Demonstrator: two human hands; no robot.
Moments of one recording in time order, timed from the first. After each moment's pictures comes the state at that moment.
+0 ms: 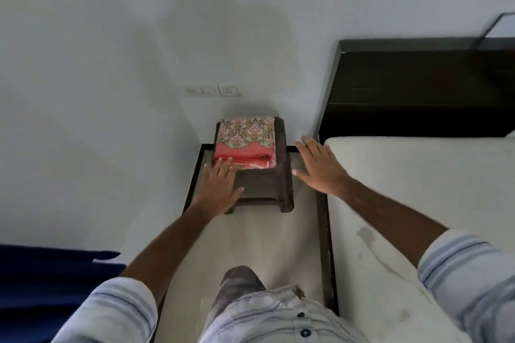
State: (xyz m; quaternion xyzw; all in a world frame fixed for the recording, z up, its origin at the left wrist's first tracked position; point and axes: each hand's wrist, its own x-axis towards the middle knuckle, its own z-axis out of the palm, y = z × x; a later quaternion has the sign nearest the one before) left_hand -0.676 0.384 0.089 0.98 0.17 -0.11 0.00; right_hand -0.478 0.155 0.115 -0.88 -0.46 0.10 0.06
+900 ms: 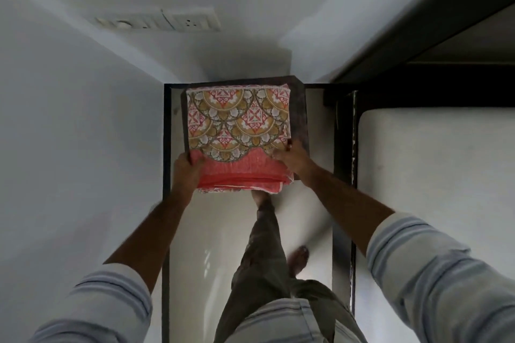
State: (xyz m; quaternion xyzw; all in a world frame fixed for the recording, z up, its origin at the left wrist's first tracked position) left_hand -0.450 0.648 -0.160 0.64 0.54 -0.12 0.54; right_hand -0.269 0.437 -0.139 -0.72 0.08 0.54 0.42
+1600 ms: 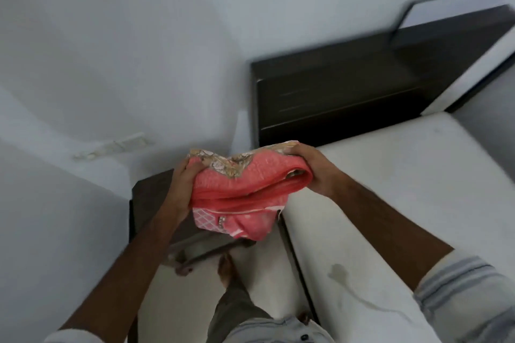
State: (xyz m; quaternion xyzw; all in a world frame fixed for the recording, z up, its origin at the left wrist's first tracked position) left_hand -0.353 0.413 0.128 0.65 0.29 -0.01 0.70; right_hand -0.239 0.142 0.137 -0.58 0.06 0.39 0.71
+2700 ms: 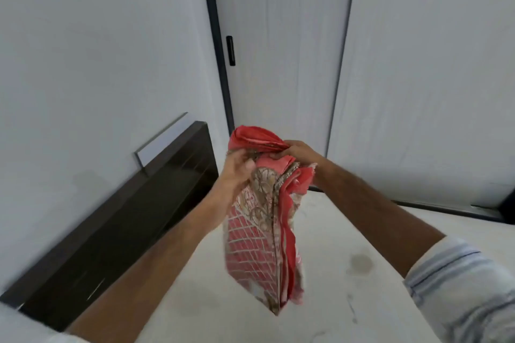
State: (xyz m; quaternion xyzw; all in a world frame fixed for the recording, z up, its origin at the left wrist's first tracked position) left_hand -0.277 -0.060 0.346 0.58 -0.37 -0.32 0.66; right_hand -0.355 -0.245 0.367 -0.69 0.23 -0.13 0.68
